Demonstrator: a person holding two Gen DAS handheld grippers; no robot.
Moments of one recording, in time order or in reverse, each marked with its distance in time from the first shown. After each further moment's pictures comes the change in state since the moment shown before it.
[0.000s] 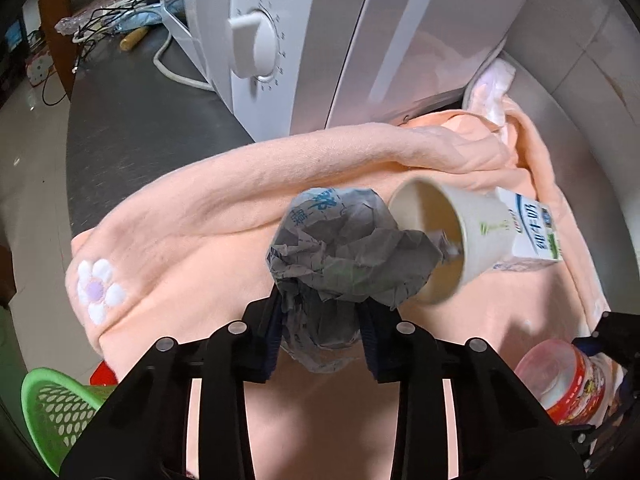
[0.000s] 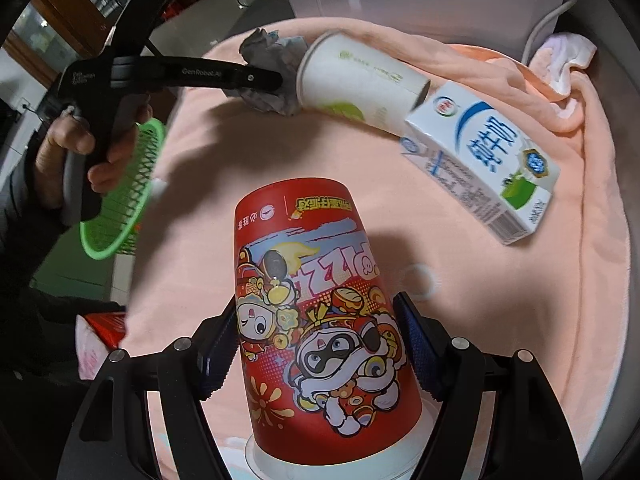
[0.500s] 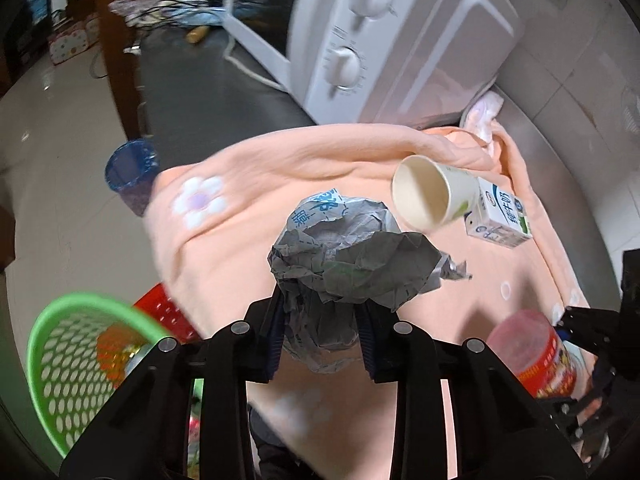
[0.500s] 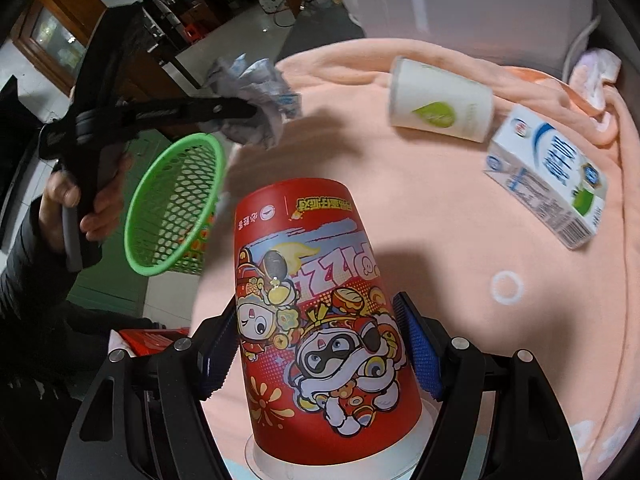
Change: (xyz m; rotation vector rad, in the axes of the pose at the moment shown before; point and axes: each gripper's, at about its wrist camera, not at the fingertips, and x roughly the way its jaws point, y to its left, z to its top) left arm -0.084 0.048 -0.064 -0.105 -0.079 -0.006; right arm -0.010 0.046 0.005 -0.004 -0.084 0.120
